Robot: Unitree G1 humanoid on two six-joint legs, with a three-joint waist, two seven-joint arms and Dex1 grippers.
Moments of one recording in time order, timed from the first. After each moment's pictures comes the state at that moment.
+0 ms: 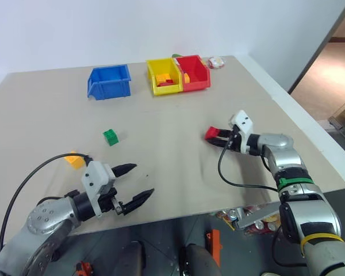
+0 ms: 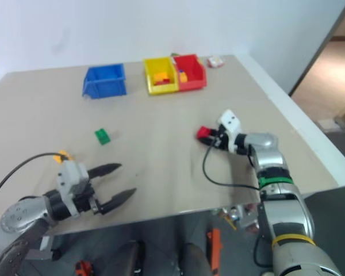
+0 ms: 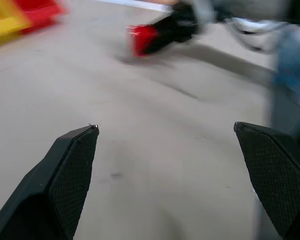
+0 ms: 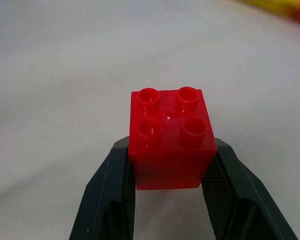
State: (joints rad) left arm 0.23 0.55 0.11 -0.73 -0.56 0.45 -0.55; right arm -0.92 -0.49 0.11 0.77 0.07 -0.03 1.20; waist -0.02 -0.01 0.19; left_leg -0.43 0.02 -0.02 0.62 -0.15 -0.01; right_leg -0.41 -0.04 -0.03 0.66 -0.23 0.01
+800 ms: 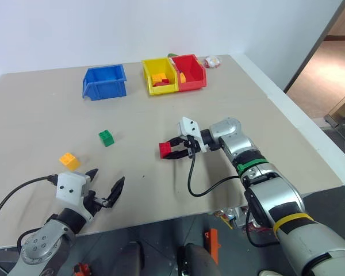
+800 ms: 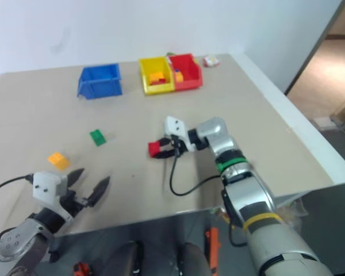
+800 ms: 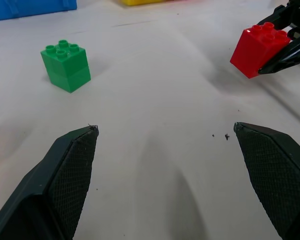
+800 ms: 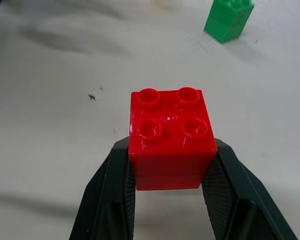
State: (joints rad) left arm 0.36 0.36 0.17 -0.77 -0.45 0.48 -0.27; right arm -1.10 -0.28 0.26 1.04 0.01 -0.26 1.43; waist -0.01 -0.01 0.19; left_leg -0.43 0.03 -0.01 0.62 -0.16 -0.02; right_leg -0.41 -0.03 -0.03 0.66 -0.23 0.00
